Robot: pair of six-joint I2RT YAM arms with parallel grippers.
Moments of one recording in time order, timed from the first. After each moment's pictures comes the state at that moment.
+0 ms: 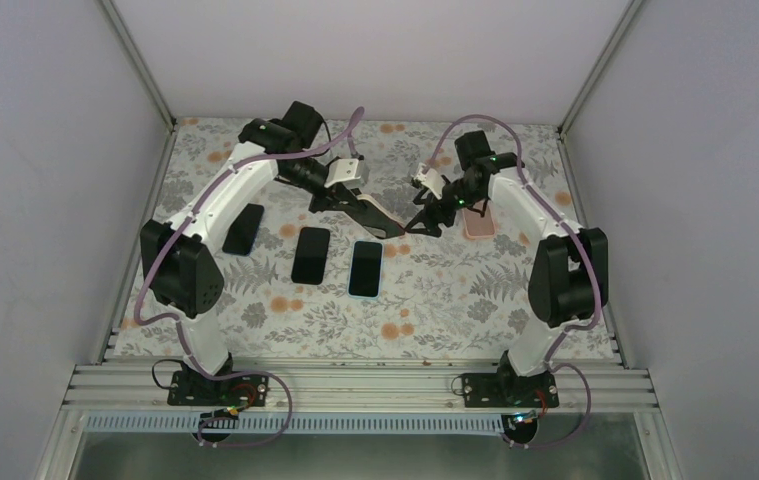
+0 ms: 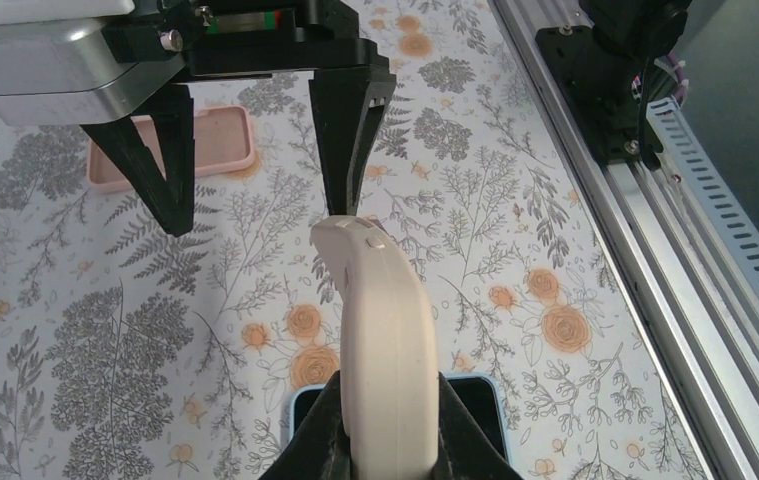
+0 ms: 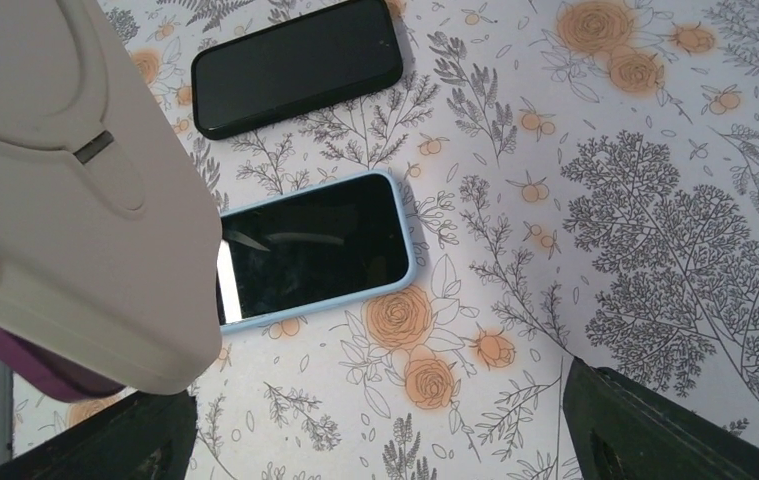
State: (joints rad) left arm -0.45 1.83 1.80 -1.21 0.91 1.09; right arm 0.26 1.75 1.43 -0.90 -0.71 -0.83
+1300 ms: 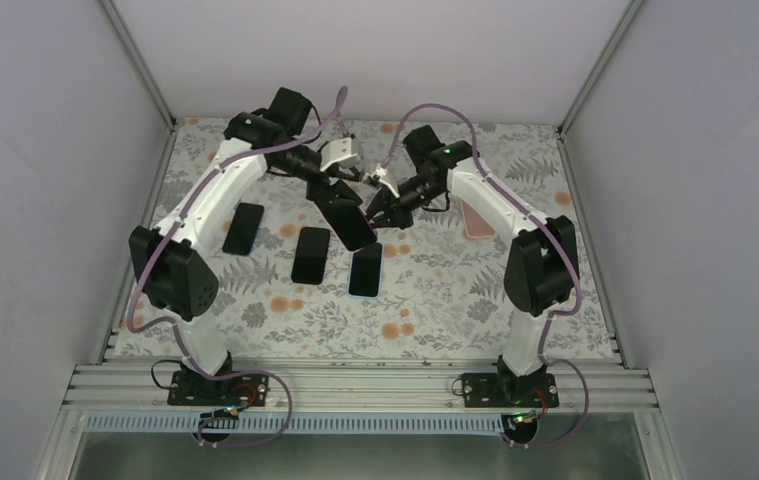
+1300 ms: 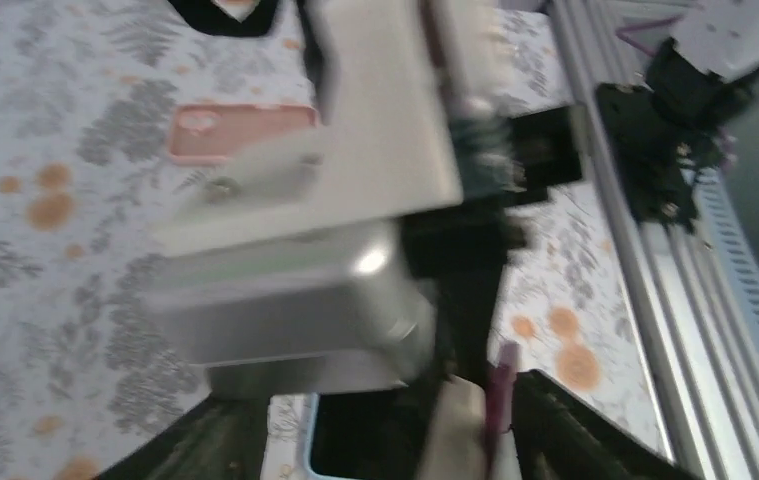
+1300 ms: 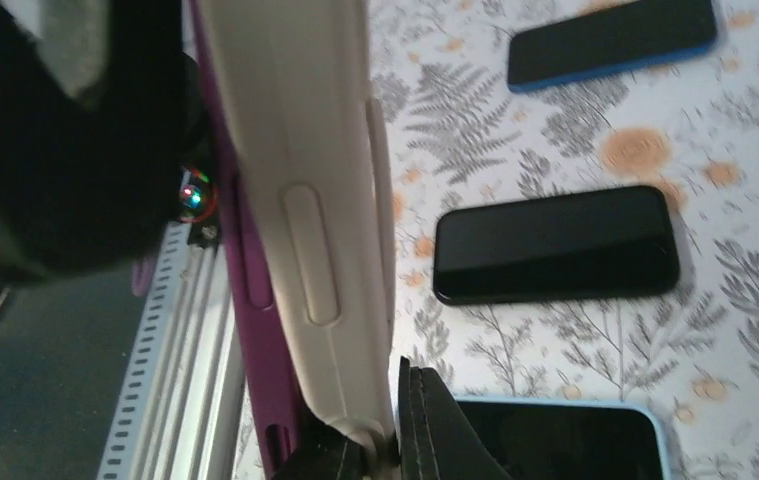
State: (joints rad) left arm -0.40 1.82 1.86 -1.20 0.90 0.88; right arm 0.48 1.90 1.69 -1.09 -0.97 -0.78
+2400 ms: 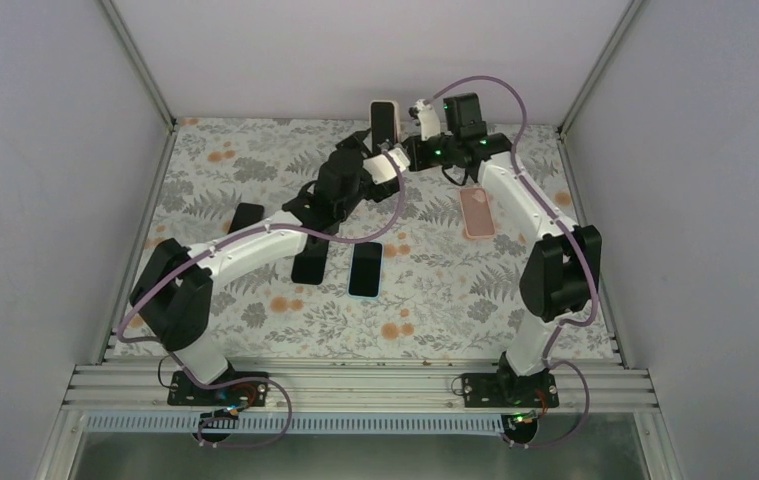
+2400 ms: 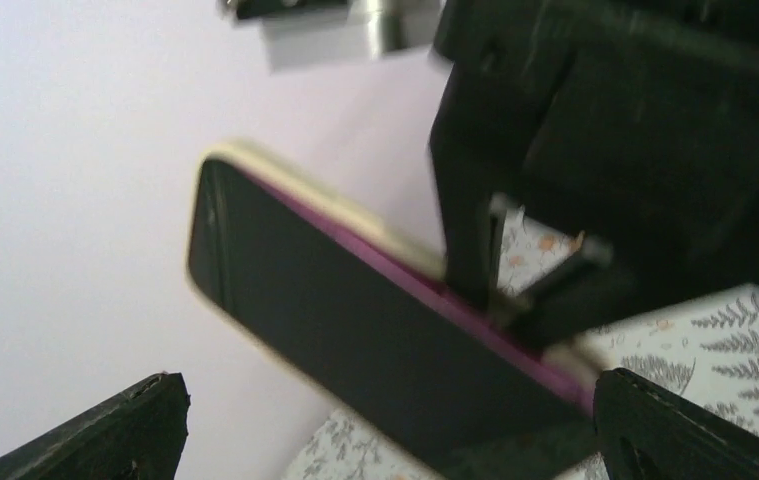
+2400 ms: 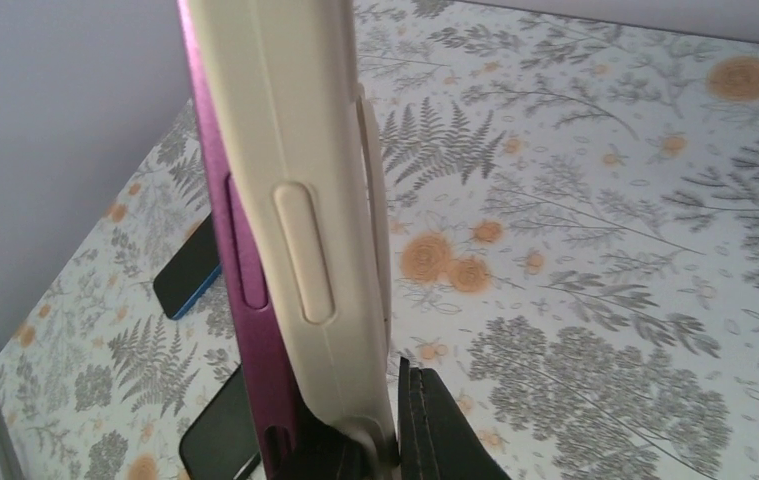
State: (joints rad) left arm -0.76 1.64 1.23 0.22 -0.27 0.61; right arm 0.33 1.80 1.65 -0.56 -0.54 0.09
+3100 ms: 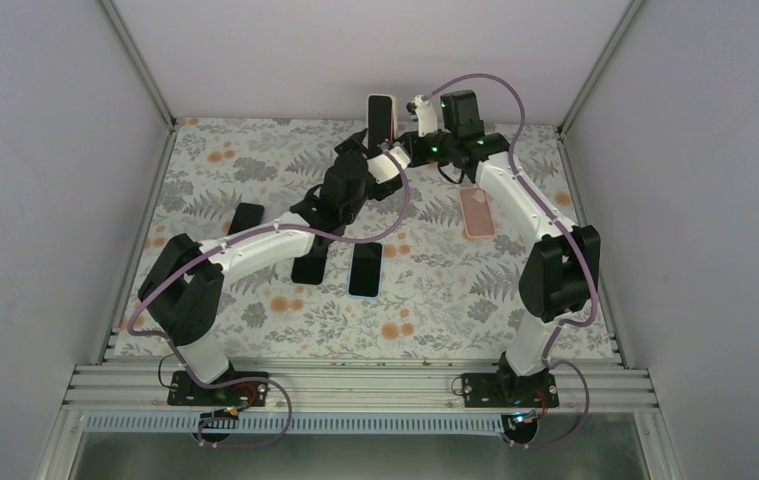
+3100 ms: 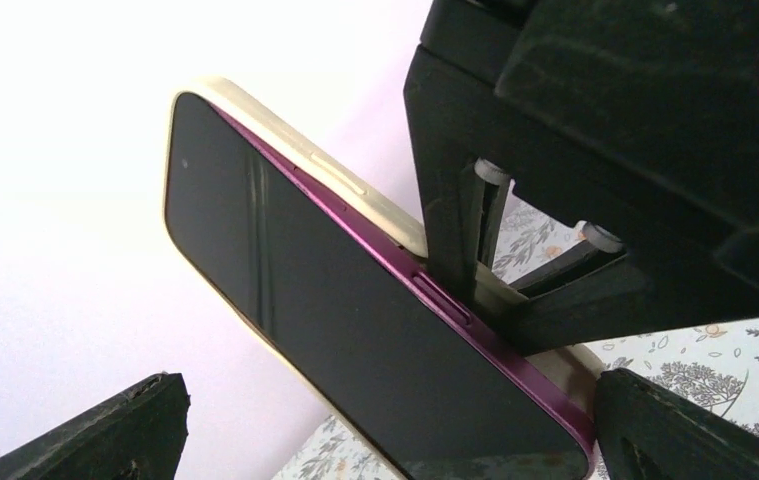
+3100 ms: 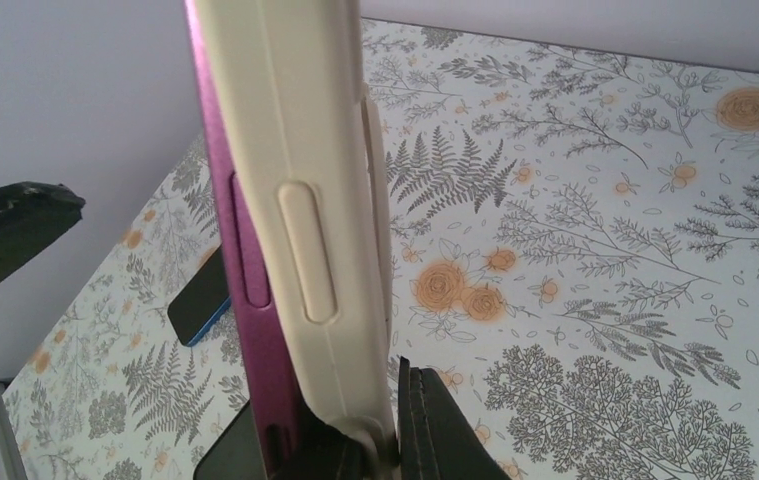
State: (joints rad) left arm -0.78 1.70 1.22 0.32 -0.38 0.59; right arm 0.36 1.80 1.66 -0.51 -0.53 0.15
